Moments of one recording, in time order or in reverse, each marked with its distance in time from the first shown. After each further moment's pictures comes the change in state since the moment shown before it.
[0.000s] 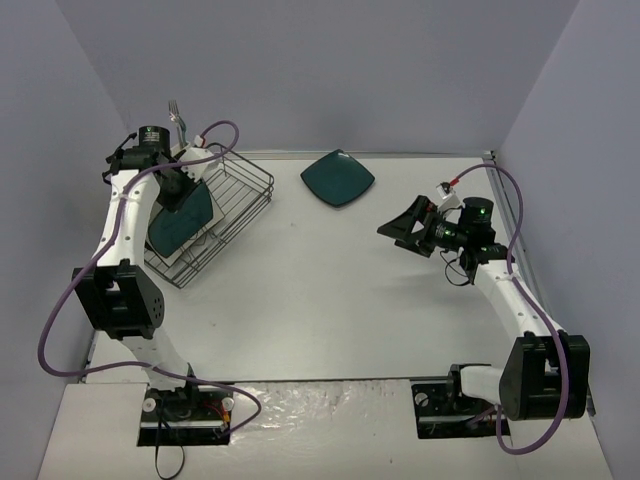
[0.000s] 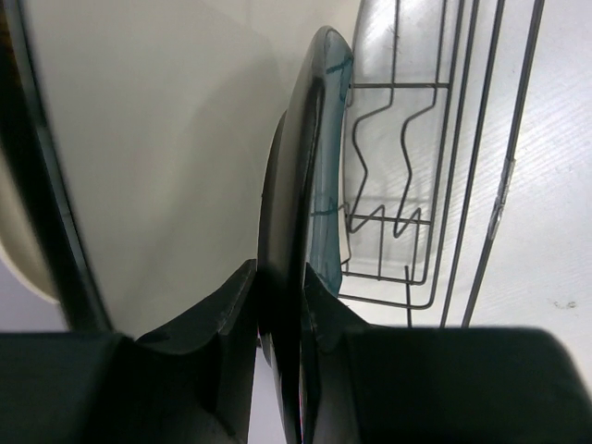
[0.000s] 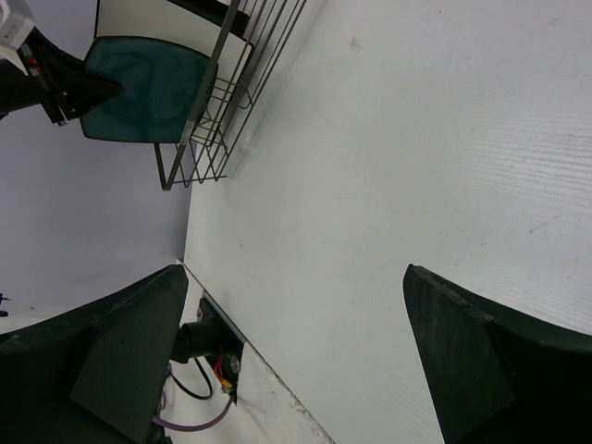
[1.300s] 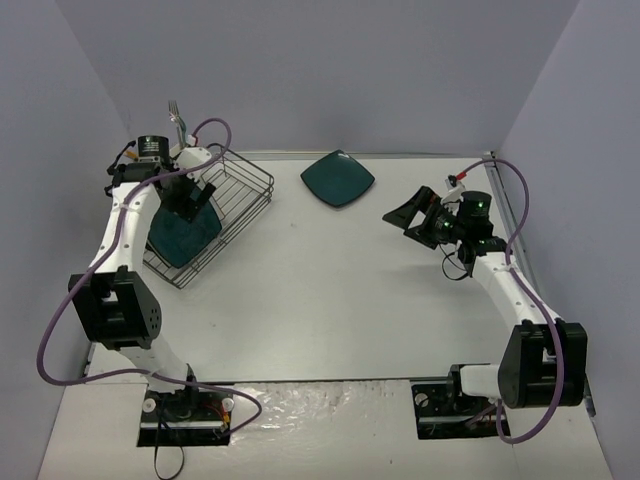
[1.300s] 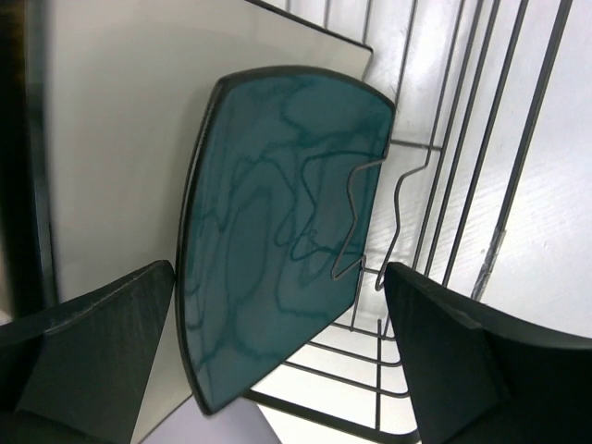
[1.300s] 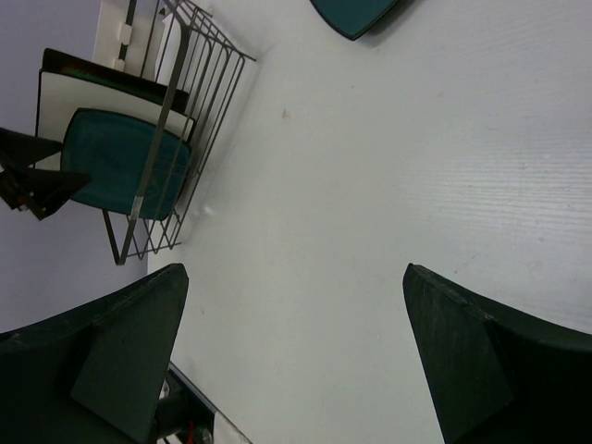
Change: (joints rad) left arm 0.006 -0.069 -0.192 0.222 0.035 -0.149; right arm 0.010 0.062 0.049 0.017 0.211 0.009
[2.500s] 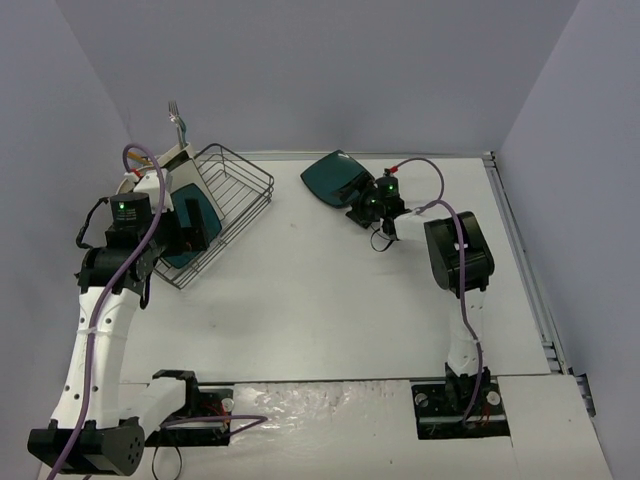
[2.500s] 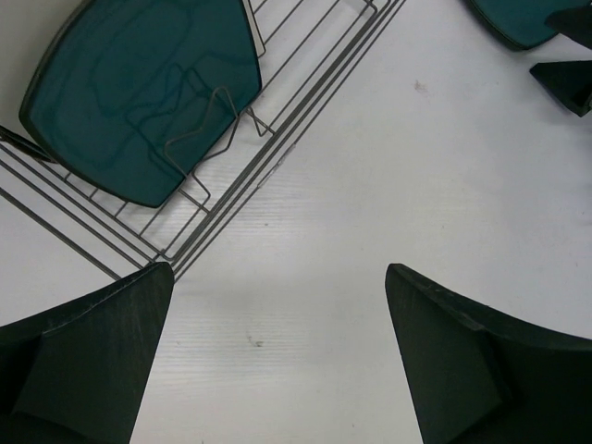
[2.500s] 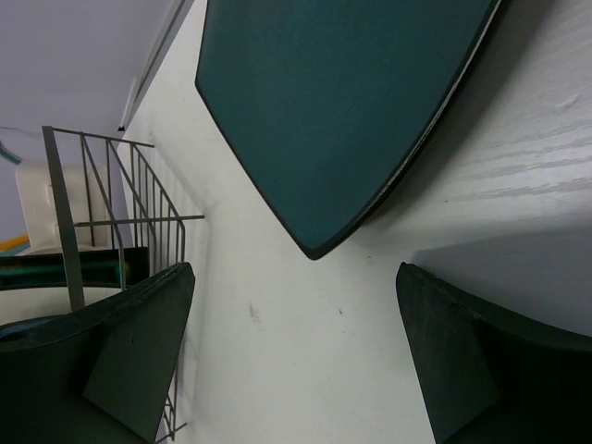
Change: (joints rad) left arm -0.080 -0.676 -0.426 0.062 -0.046 -0.796; right arm 0.271 0.897 0.481 0.455 0.350 0.376
